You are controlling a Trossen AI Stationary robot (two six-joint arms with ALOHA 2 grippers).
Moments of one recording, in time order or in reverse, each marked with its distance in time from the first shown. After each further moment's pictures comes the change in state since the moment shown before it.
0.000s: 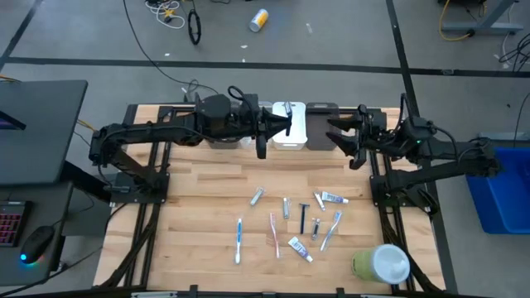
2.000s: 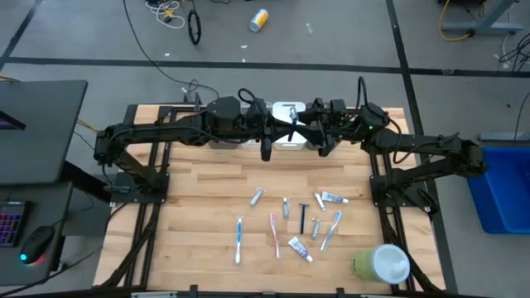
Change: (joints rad) left arm 0.027 0.041 -0.002 -0.035 0.045 -0.025; right arm -0.256 0.365 0.000 0.470 -0.452 0.224
